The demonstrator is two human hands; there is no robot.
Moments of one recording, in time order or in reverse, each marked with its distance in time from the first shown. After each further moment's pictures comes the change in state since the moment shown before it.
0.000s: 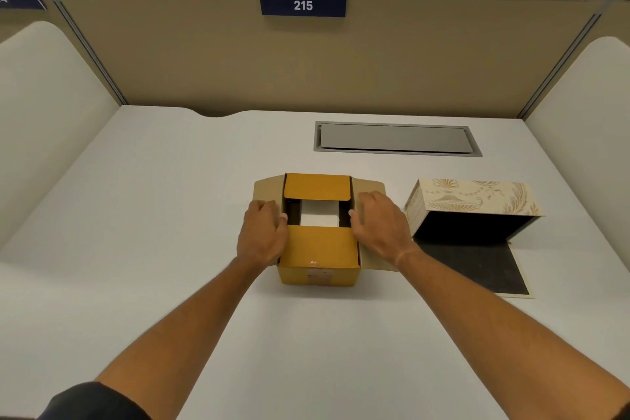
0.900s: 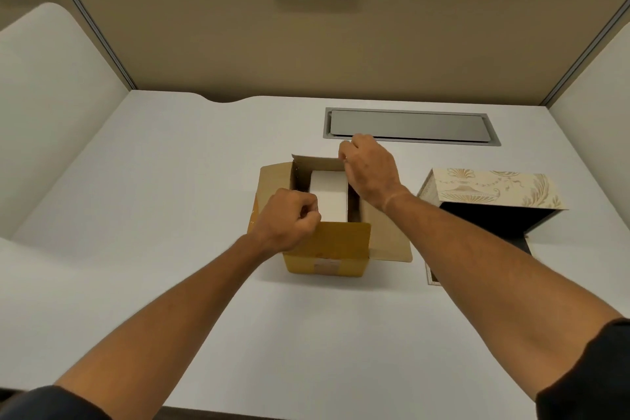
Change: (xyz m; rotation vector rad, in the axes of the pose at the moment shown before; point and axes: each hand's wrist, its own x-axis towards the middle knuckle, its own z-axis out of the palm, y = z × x) left_hand -0.012 0.038 -0.028 -0.164 -0.263 0.355; right_hand 0.063 -0.034 -0.018 -0.155 0.194 -0.302
